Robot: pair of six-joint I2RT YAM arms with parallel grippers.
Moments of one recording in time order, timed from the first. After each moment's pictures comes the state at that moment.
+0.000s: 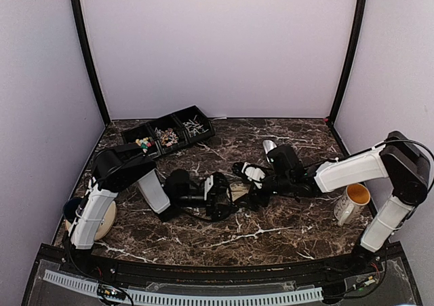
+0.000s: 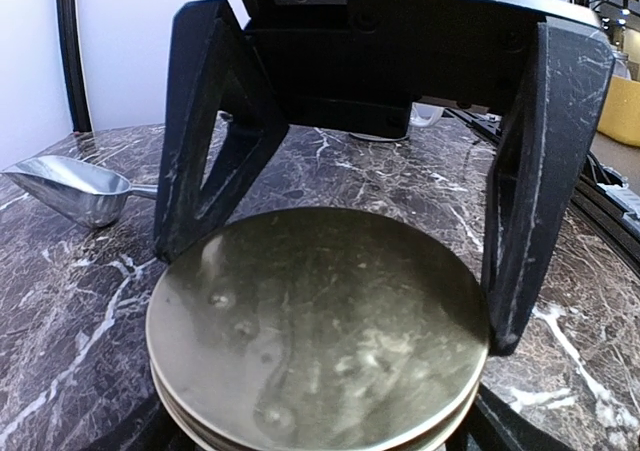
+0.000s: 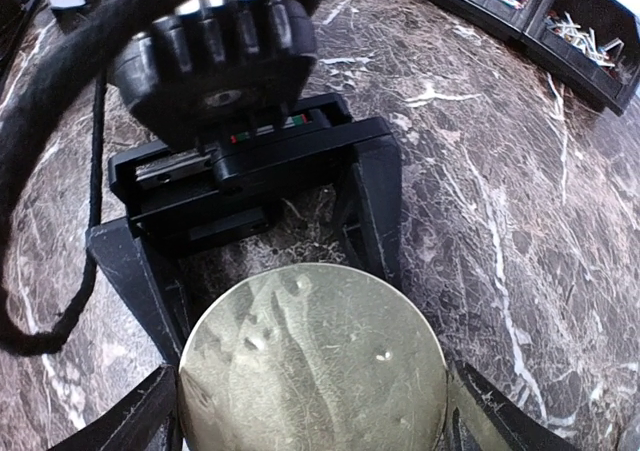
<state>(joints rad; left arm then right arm) -0.79 2.40 0.96 1.33 0.72 0.09 0.80 1.64 0.77 0.17 -0.34 -0.34</state>
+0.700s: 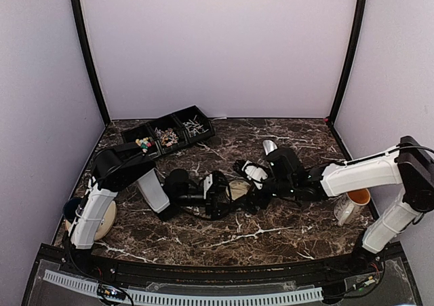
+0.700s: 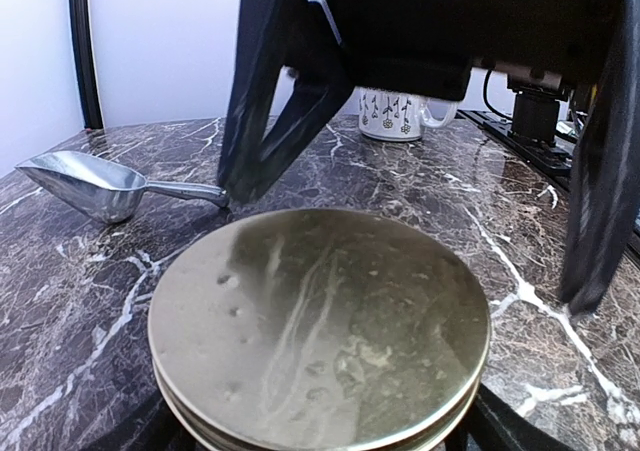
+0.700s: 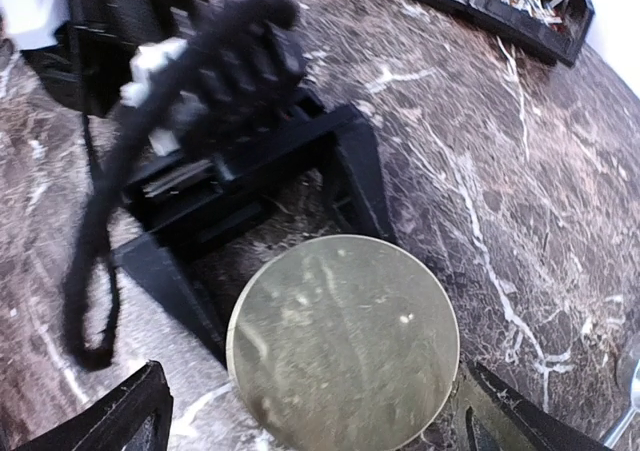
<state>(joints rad) -0.79 2.40 0.96 1.33 0.71 0.09 0.89 1.56 0.76 0.10 -0.11 -0.14</state>
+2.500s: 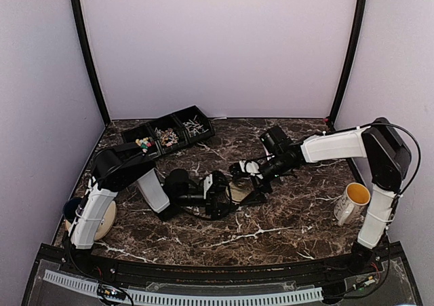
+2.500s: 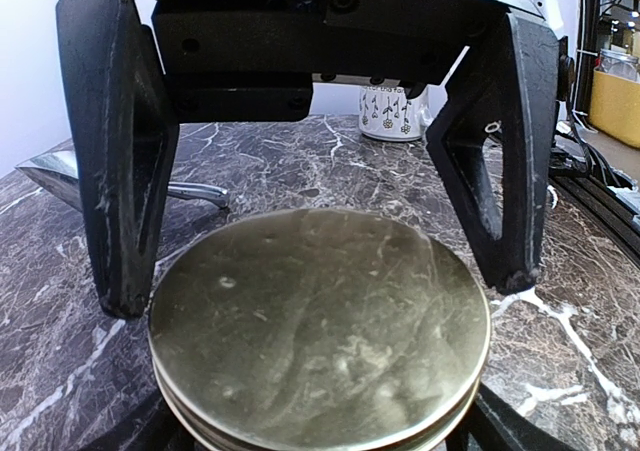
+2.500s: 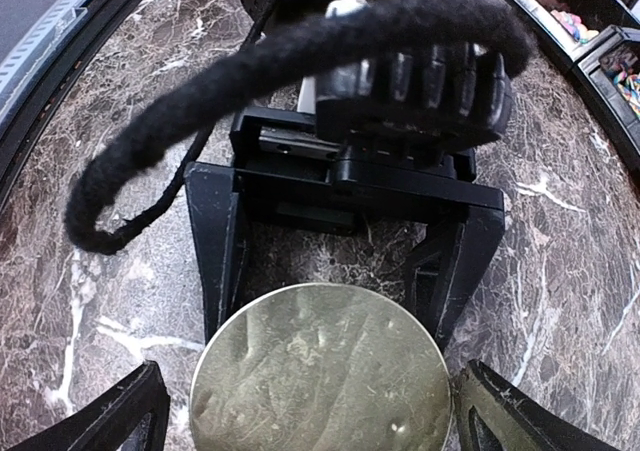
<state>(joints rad) -0.79 2.40 0.96 1.33 0.72 0.09 0.66 1.84 1.13 -0.34 -0.74 -0.97</state>
